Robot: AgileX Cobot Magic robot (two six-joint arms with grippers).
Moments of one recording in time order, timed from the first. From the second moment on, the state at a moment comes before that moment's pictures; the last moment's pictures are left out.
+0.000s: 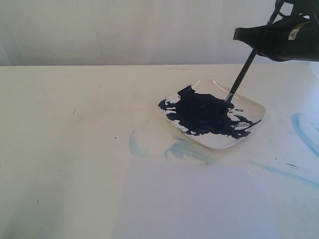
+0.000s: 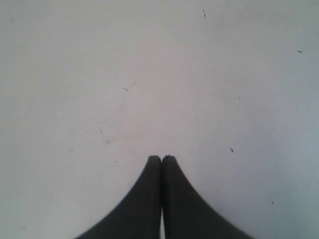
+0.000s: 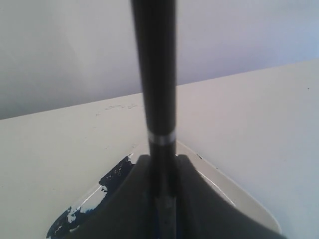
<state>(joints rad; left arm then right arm) -0.07 0.05 0.02 -0.02 0.47 -0.02 0.29 1.58 -1.08 -0.13 0.03 0.39</state>
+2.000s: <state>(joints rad) -0.07 0.05 0.02 0.21 0.35 -0.02 0.53 0.86 -0.68 0.47 0.46 -0.30</state>
